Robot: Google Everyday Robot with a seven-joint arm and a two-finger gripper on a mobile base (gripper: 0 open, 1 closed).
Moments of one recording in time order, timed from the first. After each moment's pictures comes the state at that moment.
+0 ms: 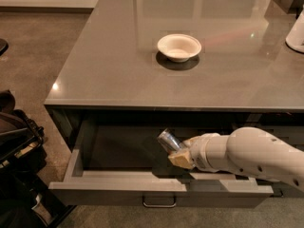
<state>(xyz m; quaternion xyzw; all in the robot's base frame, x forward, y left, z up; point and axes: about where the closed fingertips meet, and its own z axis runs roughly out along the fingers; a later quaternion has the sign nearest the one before) 0.469 -0.101 0.680 -0.36 0.86 0.12 0.34</state>
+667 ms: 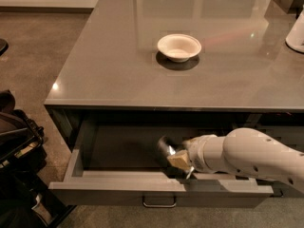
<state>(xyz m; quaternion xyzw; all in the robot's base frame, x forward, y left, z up) 0.468 -0.097 0.671 -0.36 0.86 0.12 0.33</state>
